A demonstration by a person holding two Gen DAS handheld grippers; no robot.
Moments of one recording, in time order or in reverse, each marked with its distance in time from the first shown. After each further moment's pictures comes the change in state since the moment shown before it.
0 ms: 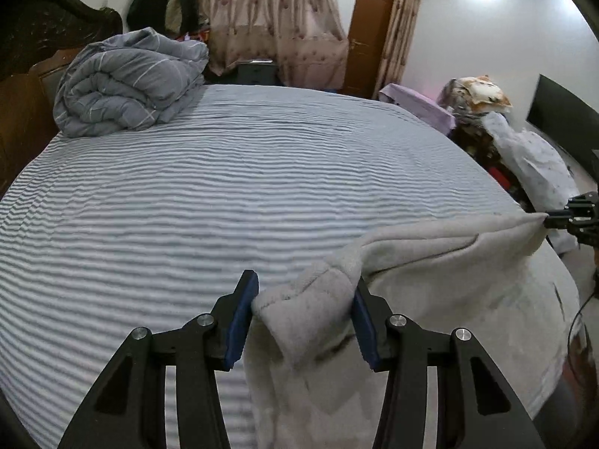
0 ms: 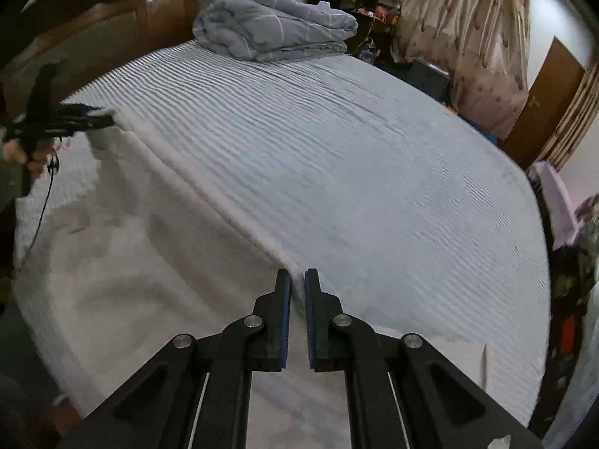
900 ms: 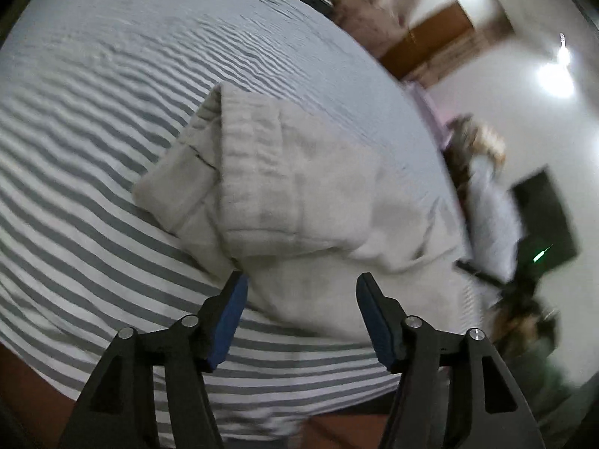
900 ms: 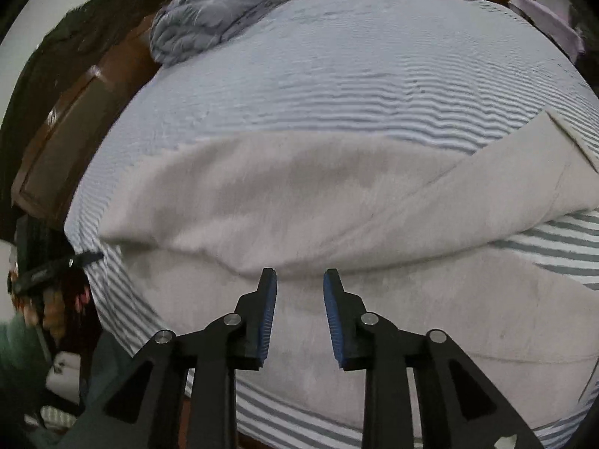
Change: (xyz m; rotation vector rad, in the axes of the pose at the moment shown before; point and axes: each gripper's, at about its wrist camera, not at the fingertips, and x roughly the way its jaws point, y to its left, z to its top) left arm -0.077 -0.033 -0.175 -0.607 0.202 -0.251; right arm 0.037 0.041 -0.116 0.540 0.087 0.238
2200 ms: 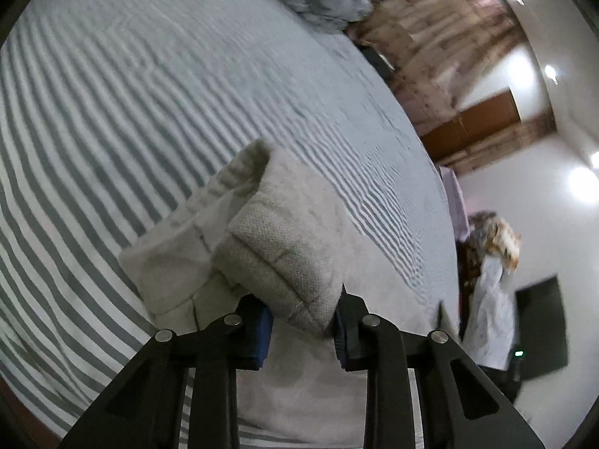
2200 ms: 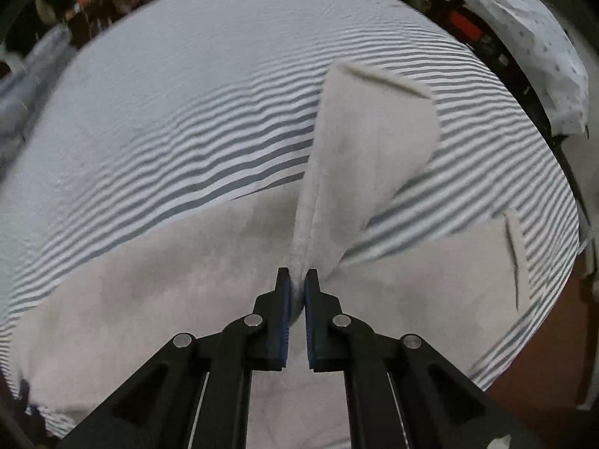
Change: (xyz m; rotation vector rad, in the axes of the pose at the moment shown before) left arm 0.030 -0.011 0.048 -0.198 -0.202 0.100; right arm -0.042 -0.092 0.015 0.547 -0.008 -0.504
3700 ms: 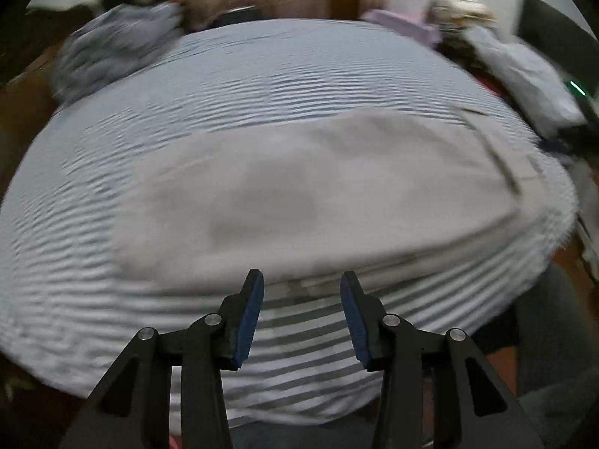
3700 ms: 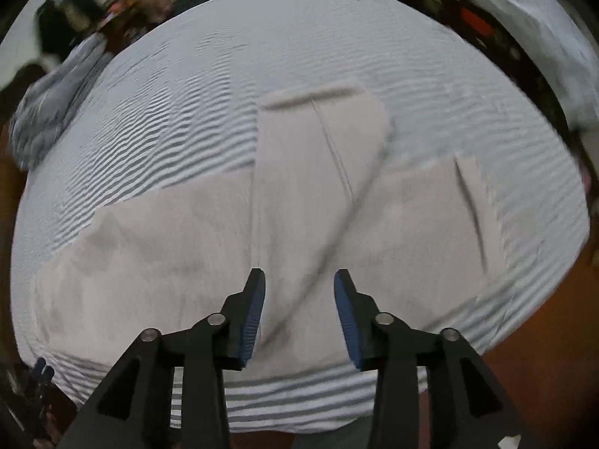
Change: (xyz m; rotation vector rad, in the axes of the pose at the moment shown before) left arm -0.016 -0.104 -0.175 0.925 0.163 0.217; right arm -0.014 -0.074 -0.034 -0.122 -0.002 0.112
